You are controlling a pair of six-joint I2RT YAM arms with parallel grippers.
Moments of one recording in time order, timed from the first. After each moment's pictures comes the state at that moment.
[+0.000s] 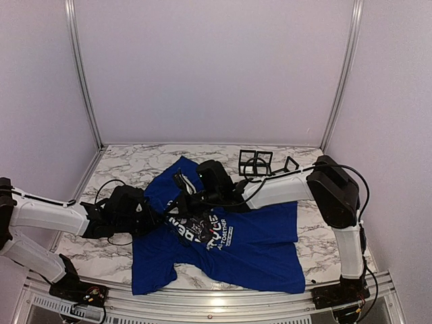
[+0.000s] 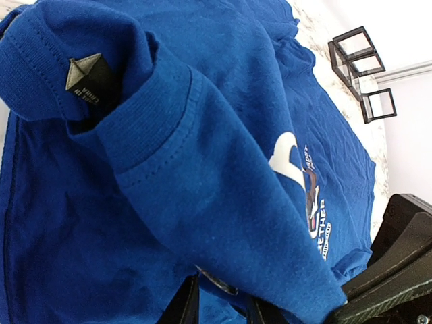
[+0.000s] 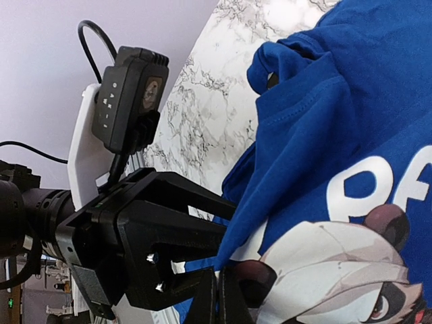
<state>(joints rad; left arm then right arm) -0.80 1.34 0.51 0.11 -0.07 -1.07 0.98 2.15 1.46 0.19 -0.59 0.80</state>
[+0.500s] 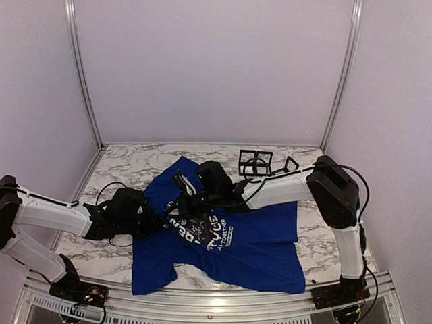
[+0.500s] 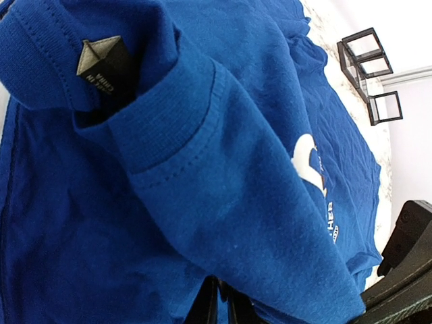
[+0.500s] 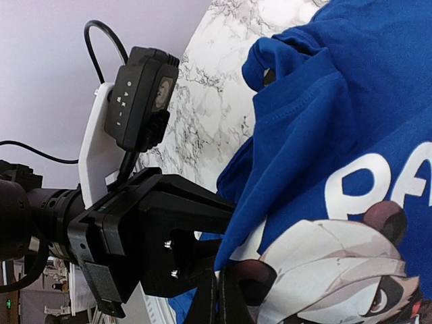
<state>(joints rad) -0.80 1.38 0.49 0.16 -0.07 -1.09 0.98 2.15 1.46 0.18 -0.58 0.80</state>
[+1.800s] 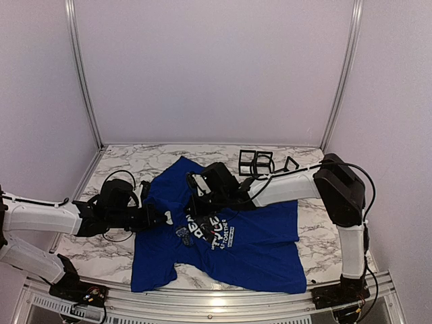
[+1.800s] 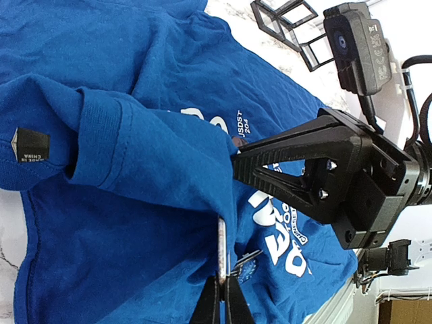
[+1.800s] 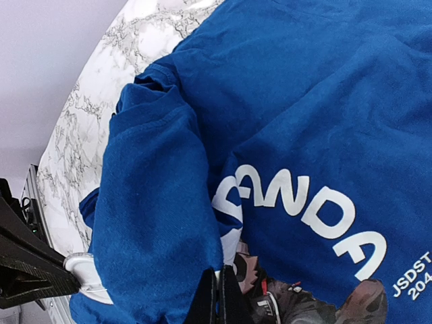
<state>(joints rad) -0.74 1.27 0.49 0.16 0.16 -0.82 0.94 2.10 1.41 0.01 -0.24 0.59</state>
